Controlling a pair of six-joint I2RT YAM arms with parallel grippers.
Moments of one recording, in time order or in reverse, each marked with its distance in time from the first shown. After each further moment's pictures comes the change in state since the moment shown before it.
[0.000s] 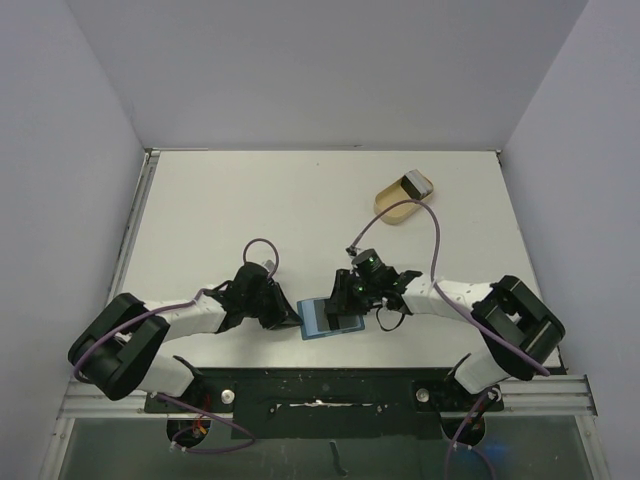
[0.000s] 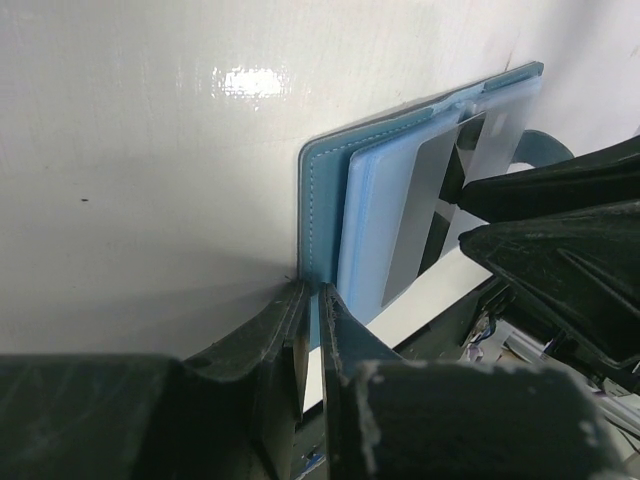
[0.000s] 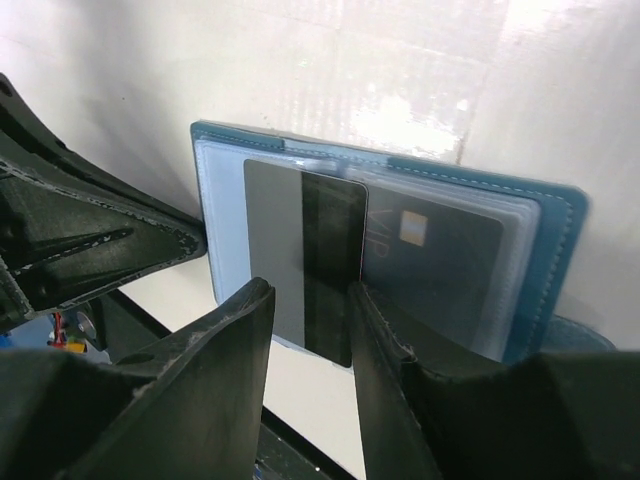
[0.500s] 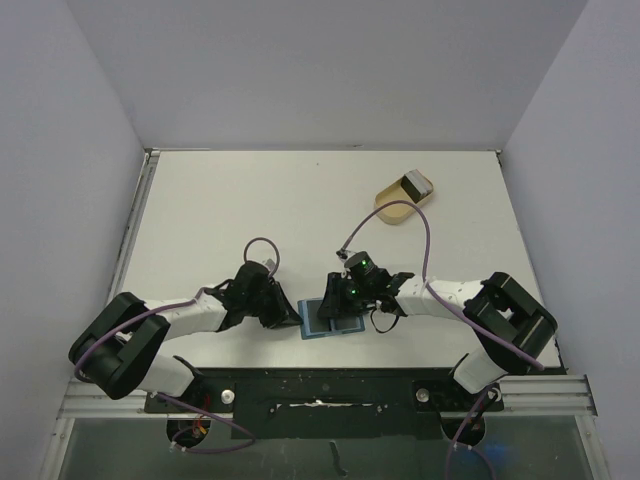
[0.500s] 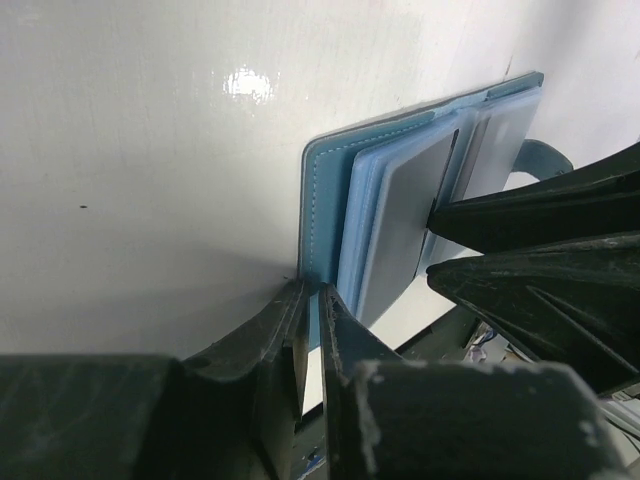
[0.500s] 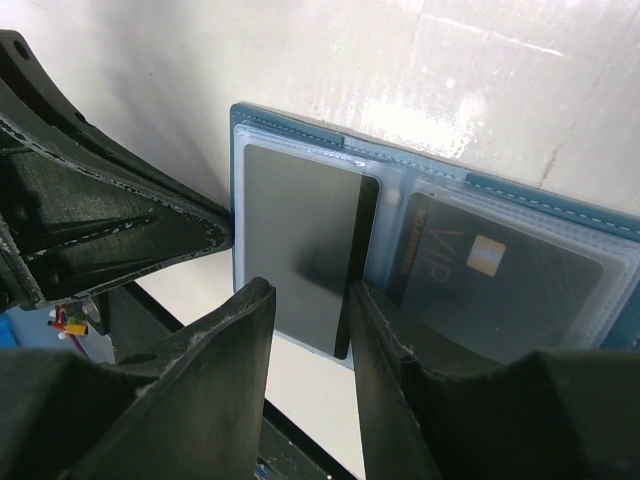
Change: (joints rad) left arm 0.000 0.006 0.012 -0.009 -0.001 0.006; right arm 0.052 0.049 0.022 0.050 -0.026 -0.007
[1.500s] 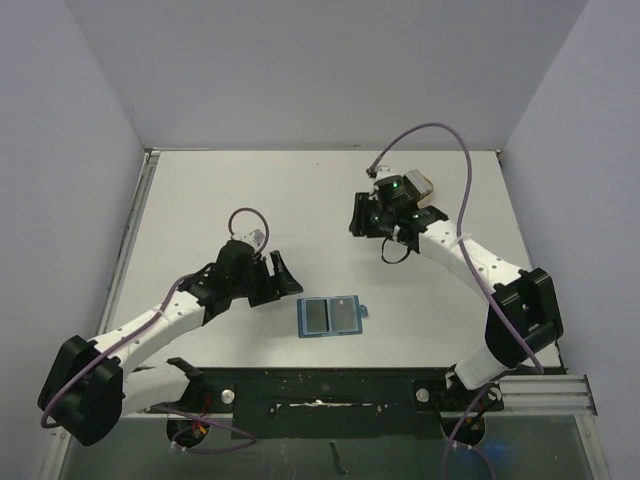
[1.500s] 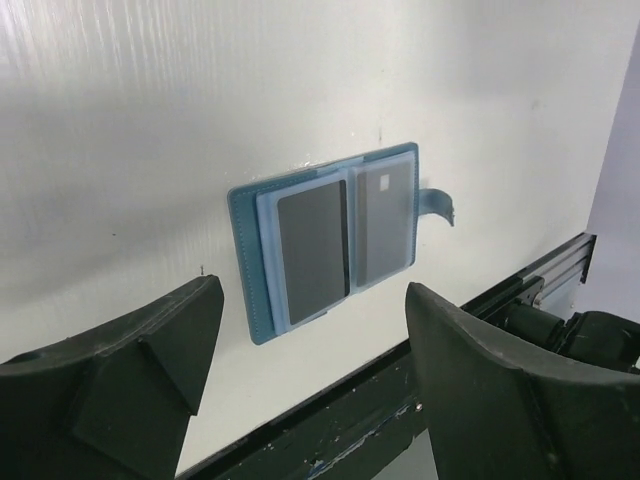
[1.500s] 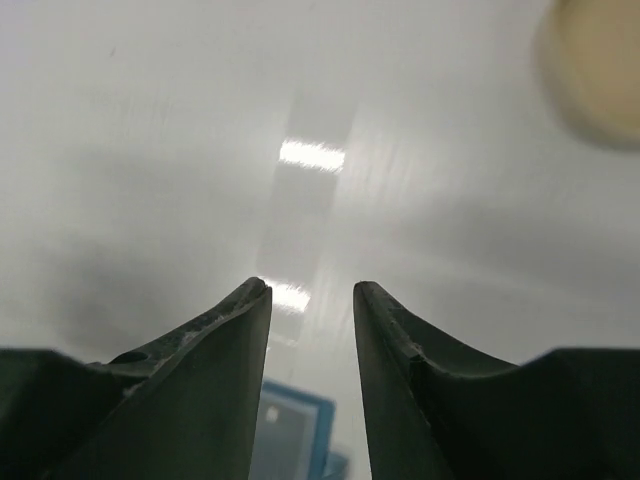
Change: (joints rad) left arm 0.057 -0.253 0.155 -0.283 -0.117 0.171; right arm -0.265 -0.014 0.444 -0.337 0.206 -0.352
